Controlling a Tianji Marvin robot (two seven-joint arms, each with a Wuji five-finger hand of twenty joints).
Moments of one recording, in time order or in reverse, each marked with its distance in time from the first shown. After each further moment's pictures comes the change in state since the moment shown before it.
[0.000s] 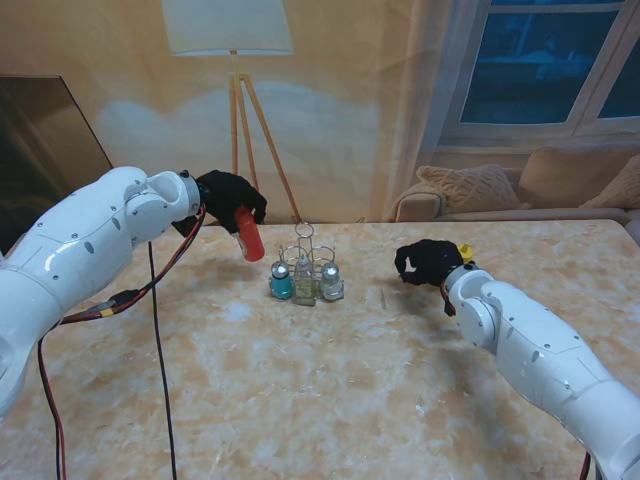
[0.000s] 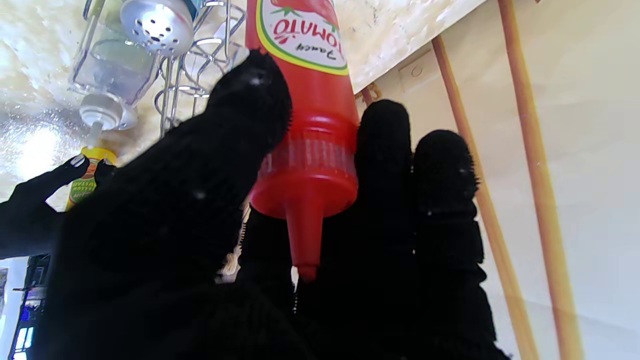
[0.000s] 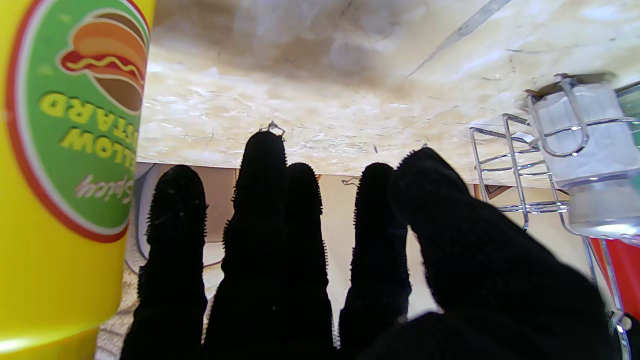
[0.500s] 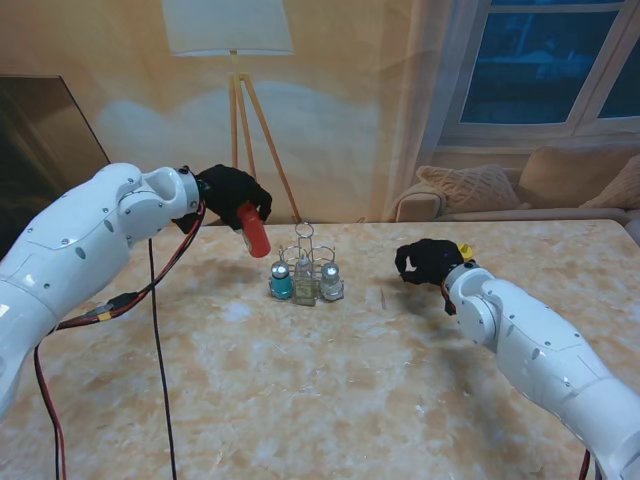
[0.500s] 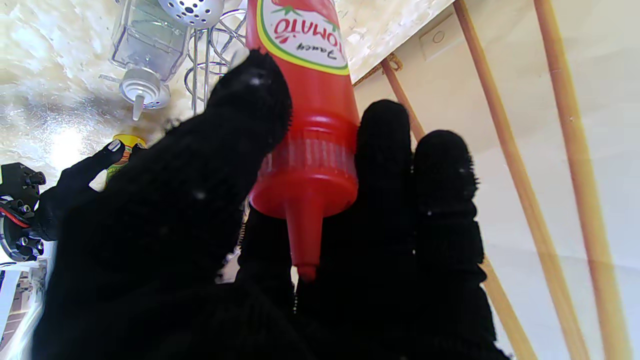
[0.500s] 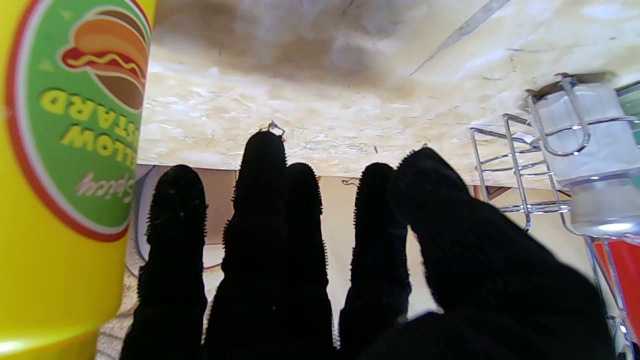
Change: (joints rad) left arm 0.058 0.025 -0.112 -0.117 0.058 -0.047 -0.027; right arm 0.009 -0.001 -0.002 0.009 0.006 -0.008 0.011; left_hand 0.000 0.000 0.000 0.000 0.000 -0.006 0.008 0.000 0.000 0.000 0.000 0.000 0.000 0.000 0.000 0.000 -0.005 0.000 -0.005 0.000; right_hand 0.000 0.000 0.000 0.000 0.000 0.000 0.000 0.000 0.000 0.000 0.000 0.000 0.000 0.000 0.000 0.000 0.000 0.000 0.000 0.000
